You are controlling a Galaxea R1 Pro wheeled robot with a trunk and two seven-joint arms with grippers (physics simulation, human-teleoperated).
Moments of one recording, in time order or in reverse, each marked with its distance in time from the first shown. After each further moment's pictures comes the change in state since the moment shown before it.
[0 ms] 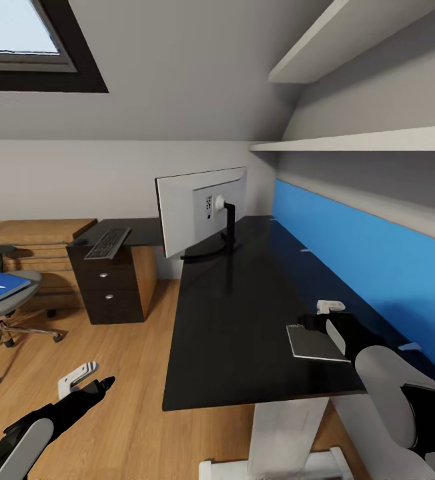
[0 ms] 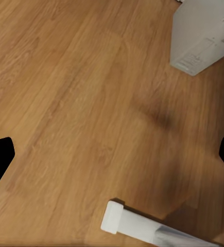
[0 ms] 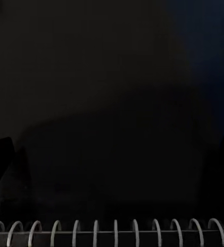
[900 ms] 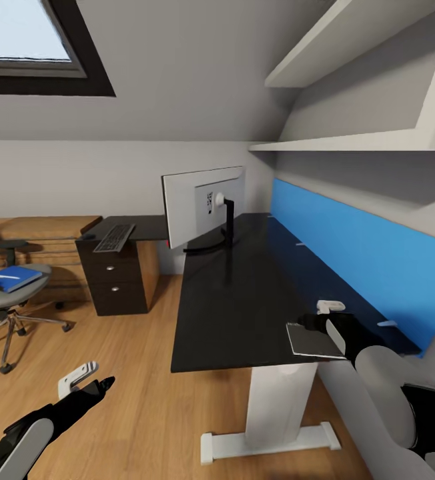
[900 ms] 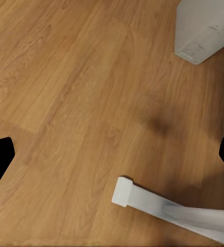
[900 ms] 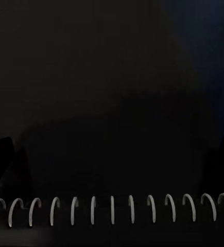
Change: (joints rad) left arm 0.000 0.000 0.000 0.000 -0.002 0.000 0.000; right arm 0.000 -0.001 0.000 0.000 0.000 0.000 0.000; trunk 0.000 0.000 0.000
